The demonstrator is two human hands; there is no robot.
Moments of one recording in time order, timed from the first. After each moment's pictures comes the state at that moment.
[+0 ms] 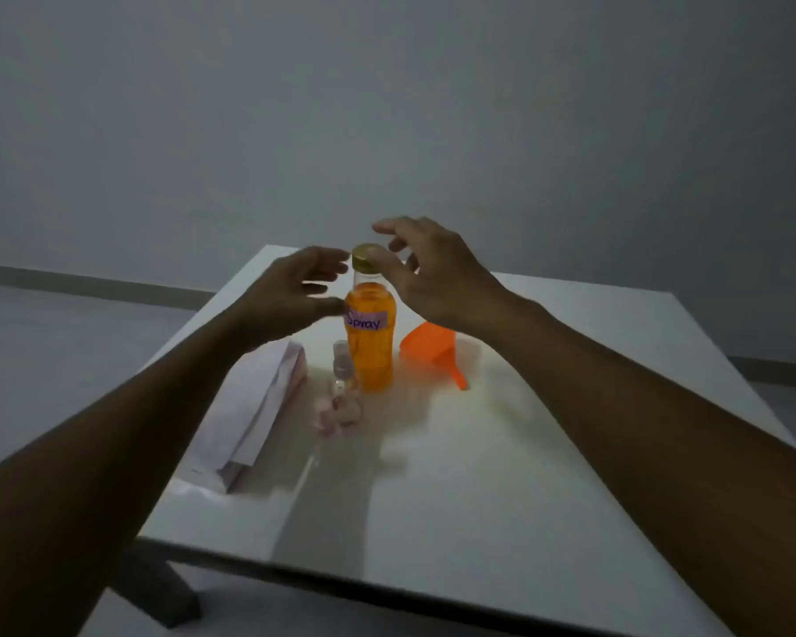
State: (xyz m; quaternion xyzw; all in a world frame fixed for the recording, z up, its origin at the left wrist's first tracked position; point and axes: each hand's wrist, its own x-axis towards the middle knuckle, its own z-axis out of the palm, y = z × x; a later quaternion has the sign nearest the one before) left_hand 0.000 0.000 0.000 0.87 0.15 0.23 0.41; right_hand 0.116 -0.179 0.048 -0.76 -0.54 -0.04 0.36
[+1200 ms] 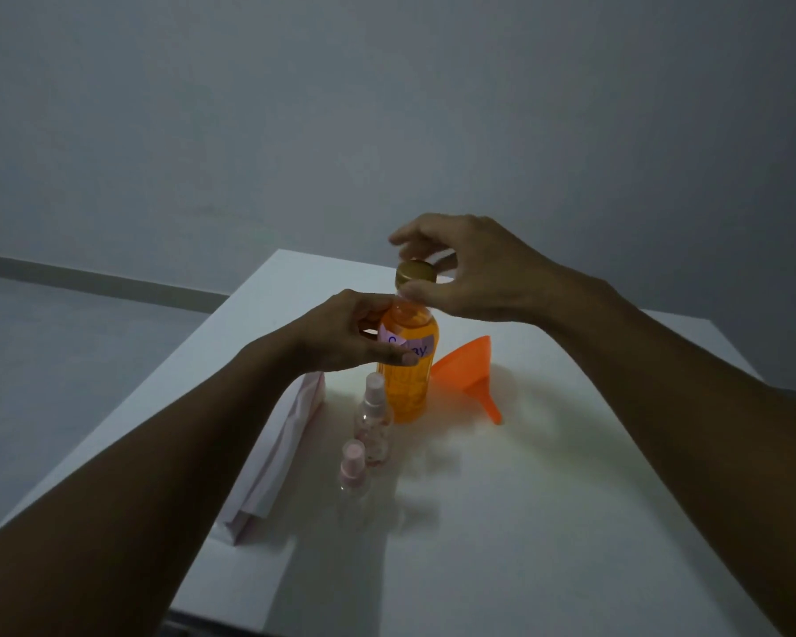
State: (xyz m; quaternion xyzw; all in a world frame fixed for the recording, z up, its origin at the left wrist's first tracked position) left_hand 0.034 0.007 -0.023 0.89 0.03 0.09 0.44; right_hand 0.145 -0.150 0.065 -0.76 -0.60 0.01 0.25
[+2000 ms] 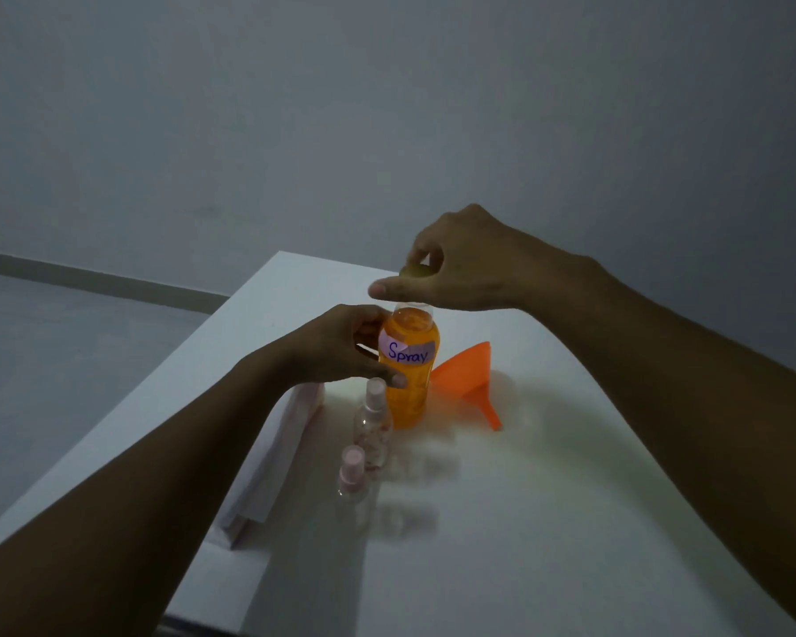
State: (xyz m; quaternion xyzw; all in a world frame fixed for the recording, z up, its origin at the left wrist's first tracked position) left_hand 0.030 0.015 -0.035 0.88 0.06 0.07 0.47; right_hand 0.139 -0.134 0.085 -0.82 -0.56 -0.02 0.09
